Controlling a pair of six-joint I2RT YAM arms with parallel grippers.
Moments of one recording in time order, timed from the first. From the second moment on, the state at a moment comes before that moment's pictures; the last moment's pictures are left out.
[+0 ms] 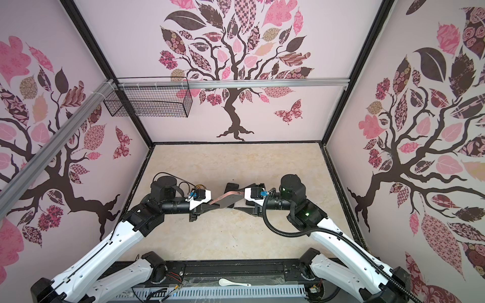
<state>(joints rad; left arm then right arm) -0.57 0.91 0.83 -0.37 0.73 0.54 0.65 0.88 0.79 -0.02 -0.78 -0.41</state>
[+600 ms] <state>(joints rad) -0.57 0.86 0.80 -0.24 0.66 0.46 0.65 0.73 0.68 0.21 -0.60 -0.36</state>
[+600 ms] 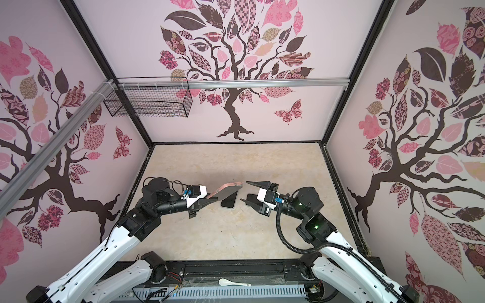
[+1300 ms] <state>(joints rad) -0.55 0.88 0.80 -0.31 0.70 0.49 0.64 0.82 0.73 0.11 -0.67 -0.36</state>
